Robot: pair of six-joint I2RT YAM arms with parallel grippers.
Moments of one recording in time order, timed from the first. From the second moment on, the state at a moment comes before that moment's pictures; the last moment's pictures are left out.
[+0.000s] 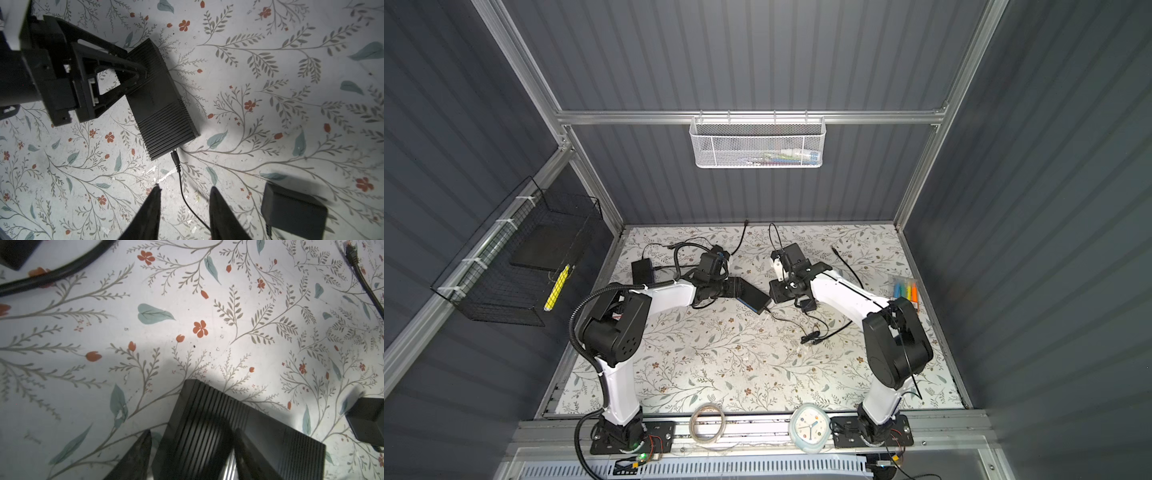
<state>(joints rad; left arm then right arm) -0.48 1.96 1.19 -0.08 0.14 -0.32 0.53 1.74 1.25 -0.52 -0.18 0.21</state>
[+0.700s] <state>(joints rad) -0.45 2.04 1.28 -0.09 0.23 -0.24 0.52 1.99 1.31 -0.41 -0.36 0.49</state>
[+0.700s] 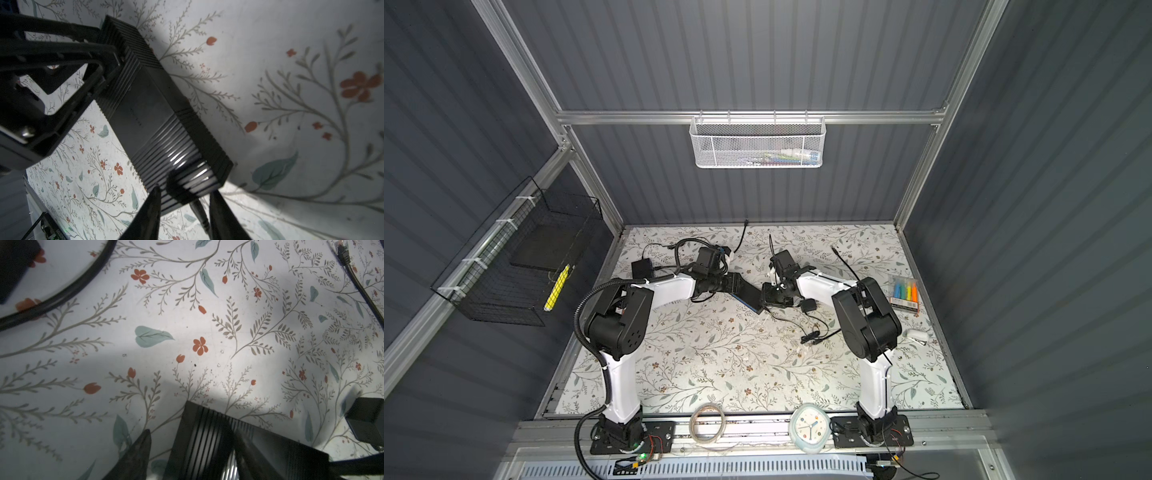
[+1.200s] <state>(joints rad) -0.42 2.00 1.25 -0.12 0.20 -0.25 0.51 2.11 1.52 -0.51 -0.40 0.33</state>
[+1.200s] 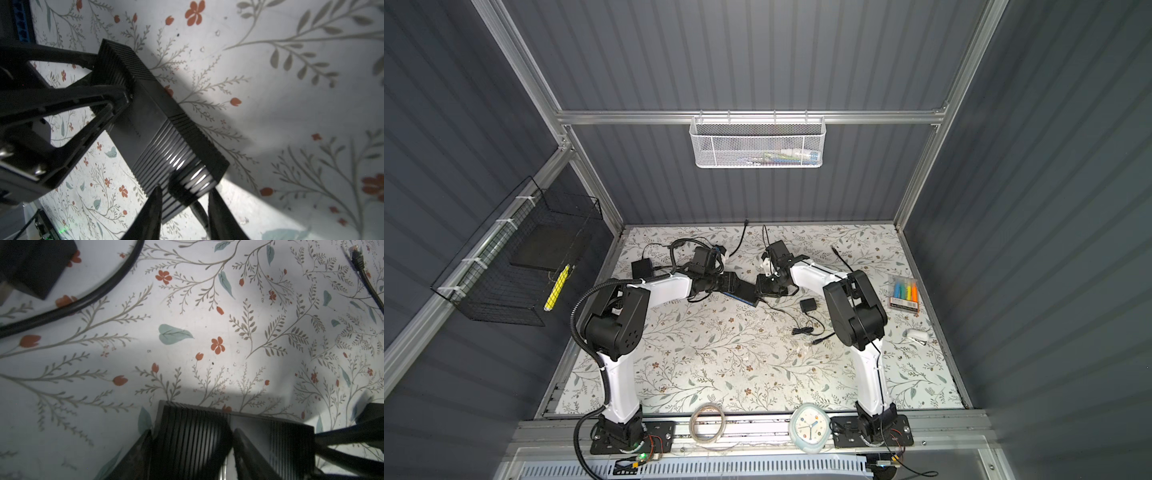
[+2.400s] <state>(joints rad) -0.40 2.04 1.32 -0.16 0.23 -0.20 0.58 2.12 1.60 -0.77 -0.12 -0.41</state>
